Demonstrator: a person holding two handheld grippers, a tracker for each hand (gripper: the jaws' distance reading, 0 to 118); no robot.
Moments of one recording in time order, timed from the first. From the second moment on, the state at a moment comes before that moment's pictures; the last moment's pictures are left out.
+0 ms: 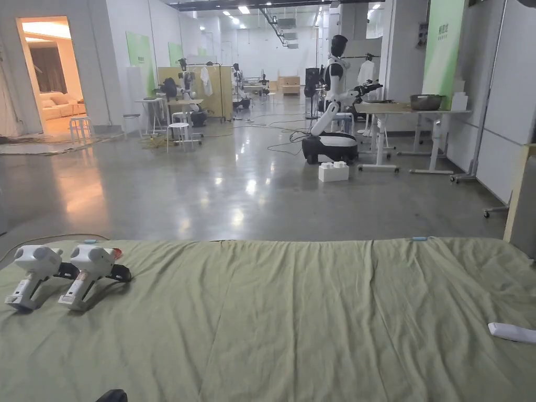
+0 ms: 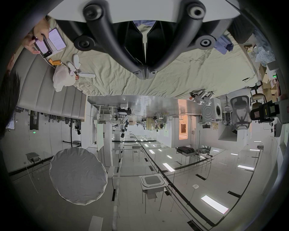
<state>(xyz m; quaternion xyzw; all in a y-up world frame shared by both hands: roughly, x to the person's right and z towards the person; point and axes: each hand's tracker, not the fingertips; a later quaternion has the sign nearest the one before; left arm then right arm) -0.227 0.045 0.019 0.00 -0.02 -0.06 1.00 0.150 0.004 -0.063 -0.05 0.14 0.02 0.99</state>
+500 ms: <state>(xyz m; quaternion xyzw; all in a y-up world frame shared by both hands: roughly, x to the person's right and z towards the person) -0.375 -0.079 -0.038 -0.24 -0.08 0.31 0.92 0.162 -0.025 -0.058 -0.11 0.15 -0.02 0.98</state>
